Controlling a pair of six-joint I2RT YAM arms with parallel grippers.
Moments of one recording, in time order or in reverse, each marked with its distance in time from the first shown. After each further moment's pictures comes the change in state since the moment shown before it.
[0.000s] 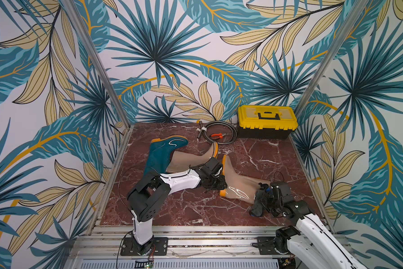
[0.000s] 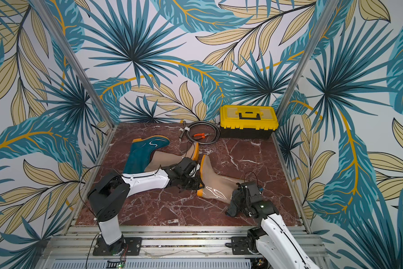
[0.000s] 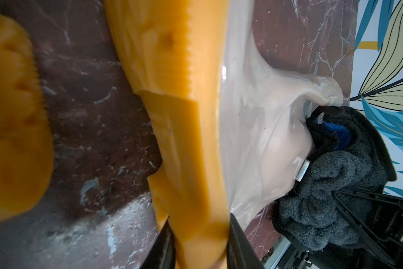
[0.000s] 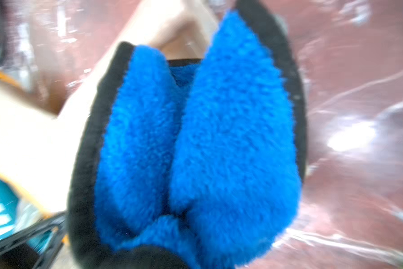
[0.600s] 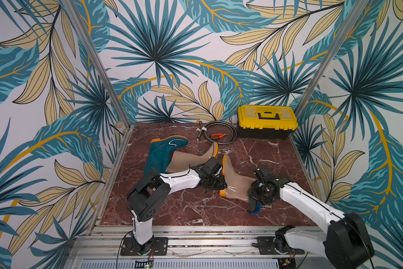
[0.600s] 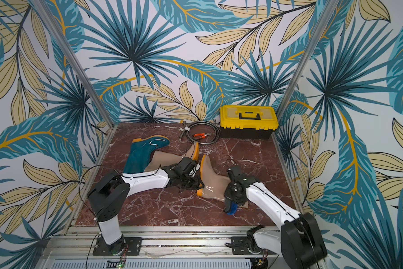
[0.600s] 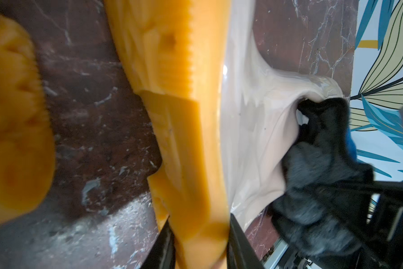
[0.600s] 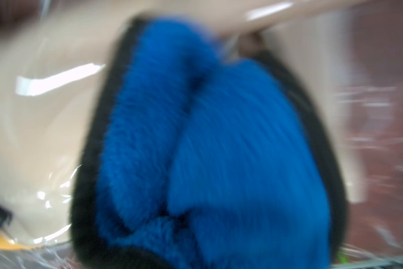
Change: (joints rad) left arm 0.005 0.000 0.001 -0.004 0.008 0.019; right arm -0.001 0.281 0.198 -0.102 0.046 -0.240
